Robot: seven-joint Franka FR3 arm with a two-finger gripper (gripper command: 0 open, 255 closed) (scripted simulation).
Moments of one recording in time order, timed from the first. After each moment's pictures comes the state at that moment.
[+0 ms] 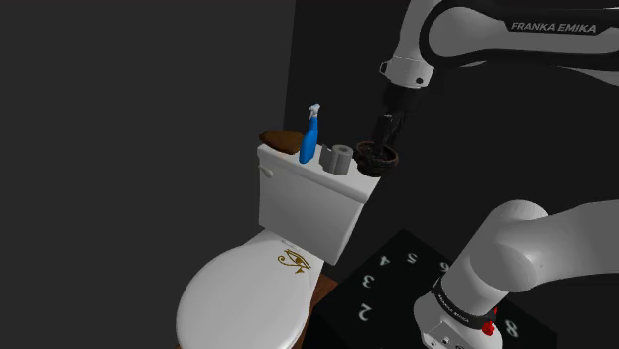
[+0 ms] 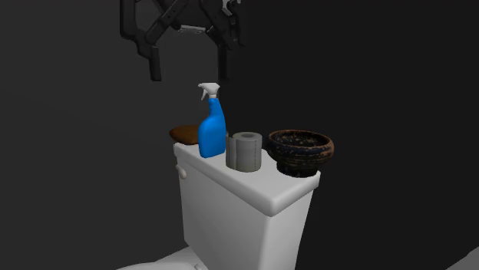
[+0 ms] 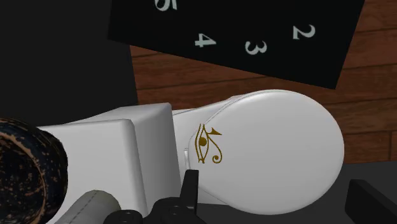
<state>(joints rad) 0.00 -0.76 0.06 -2.44 0.05 1.67 -0.14</state>
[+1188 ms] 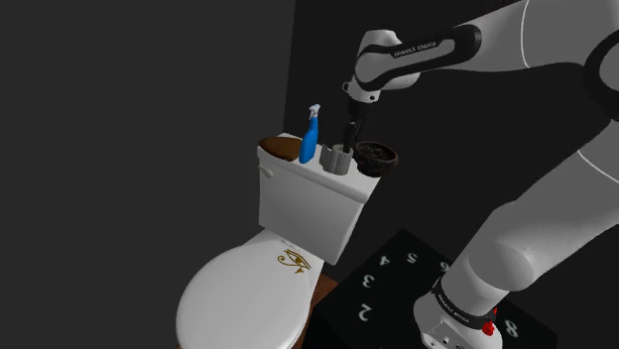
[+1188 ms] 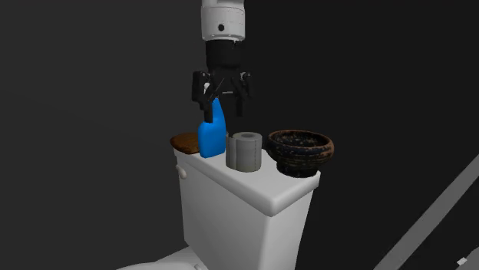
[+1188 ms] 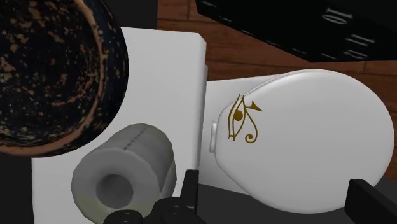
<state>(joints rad) -0.03 -0.21 -0.11 -2.23 -0.02 2.00 -0.49</state>
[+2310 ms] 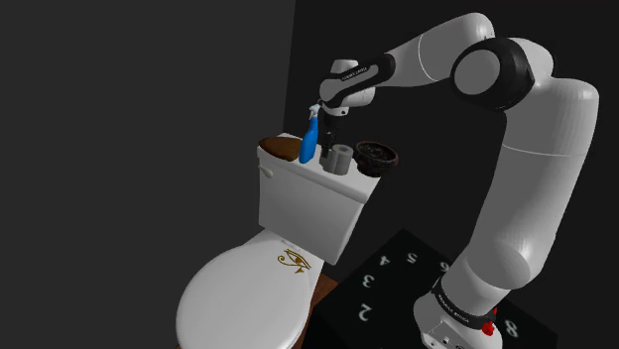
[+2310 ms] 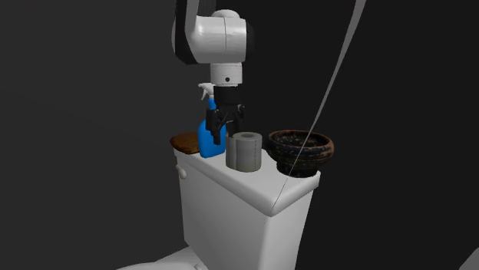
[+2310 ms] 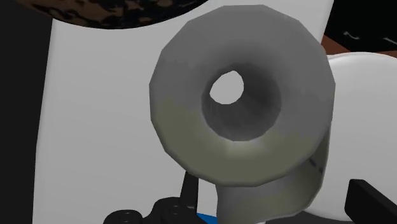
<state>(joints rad) -0.07 0.29 -0.14 -1.87 0.04 2.13 -0.72</state>
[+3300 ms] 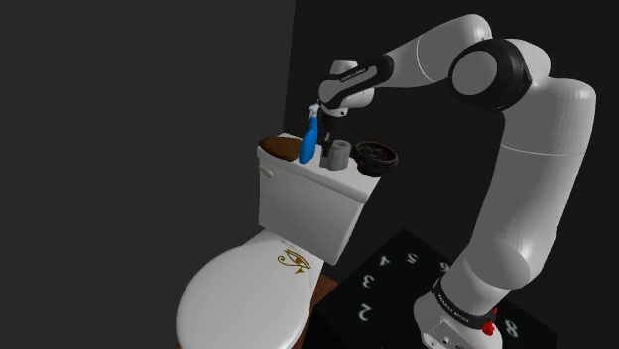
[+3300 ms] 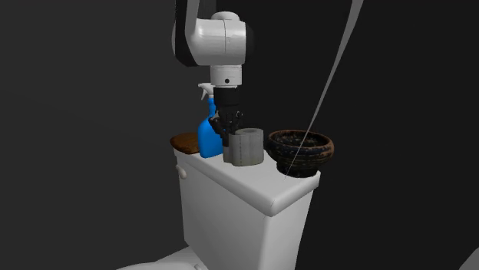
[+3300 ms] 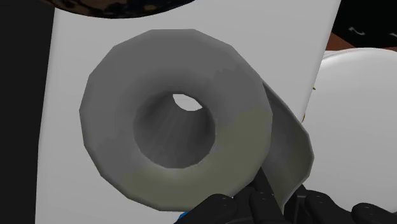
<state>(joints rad) -0.07 0.30 -0.14 -1.87 0.05 2.15 -0.72</state>
